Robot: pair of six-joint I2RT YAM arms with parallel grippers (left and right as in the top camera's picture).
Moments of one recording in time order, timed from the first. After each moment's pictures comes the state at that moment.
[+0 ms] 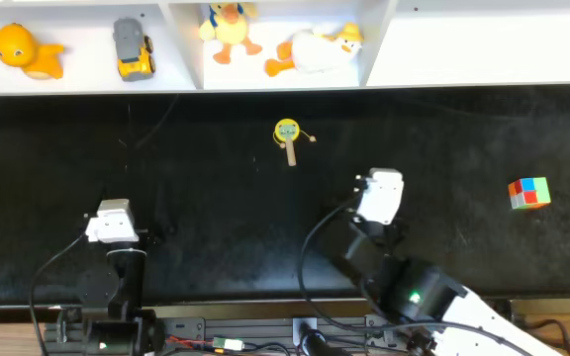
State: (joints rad) left arm 0.00 0.01 0.01 -0.08 -0.04 -0.04; right arm 0.97 0.91 0.68 -0.69 0.71 0.91
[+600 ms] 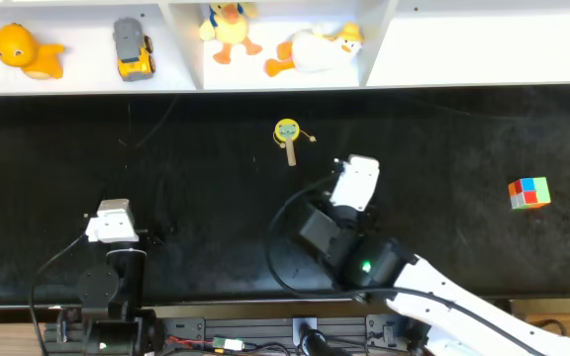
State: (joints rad) left arm 0.00 0.01 0.01 -0.08 -0.04 -0.04; right arm 0.98 1.18 0.84 -0.71 0.74 1.04
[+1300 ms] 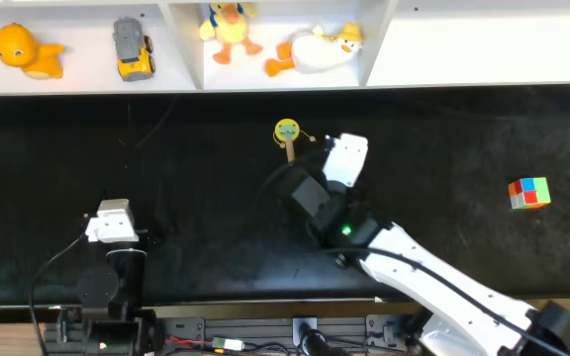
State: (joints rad) left arm 0.00 0.01 0.01 -0.08 -0.04 -0.04; right arm 0.85 1.37 0.86 -0.49 0.66 0.95
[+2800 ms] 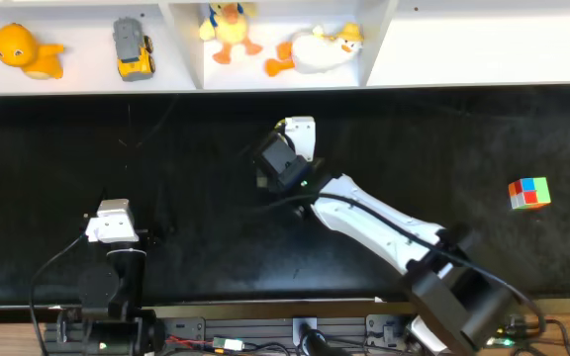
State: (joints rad) left arm 0.00 0.01 0.01 -0.08 -0.04 -0.04; right arm 0.78 1.74 1.05 -0.42 0.34 0.72
